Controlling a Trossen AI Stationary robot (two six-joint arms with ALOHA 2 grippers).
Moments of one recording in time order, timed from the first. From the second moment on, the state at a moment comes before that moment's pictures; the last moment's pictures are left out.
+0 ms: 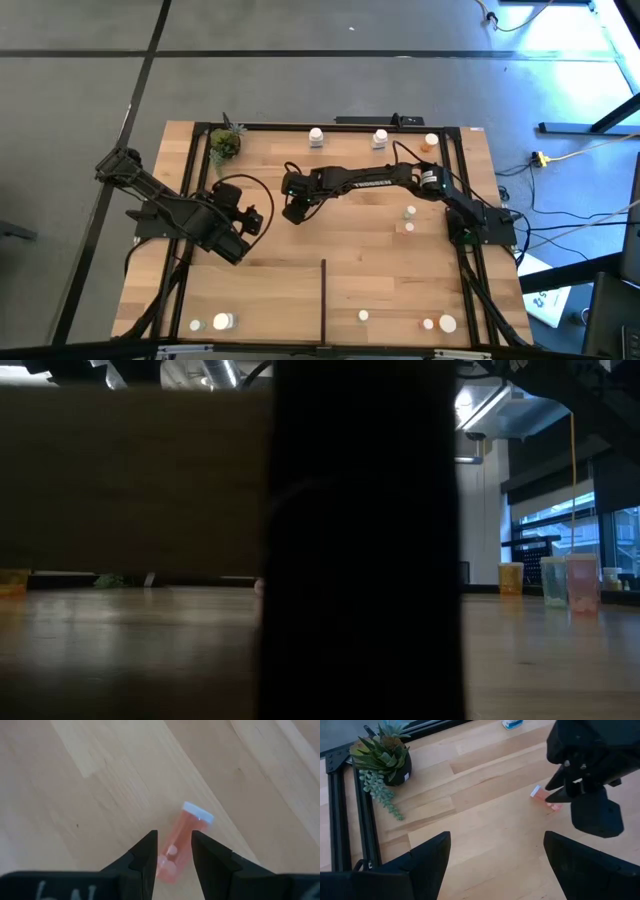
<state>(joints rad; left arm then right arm) -0.53 1.37 1.23 -1.56 -0.75 -1.80 -0.07 2.32 1.91 -0.71 0.14 0.49</state>
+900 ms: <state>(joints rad) -0.53 1.37 1.23 -1.56 -0.74 -1.80 -0.08 2.37 1.91 -0.70 0.14 0.49</state>
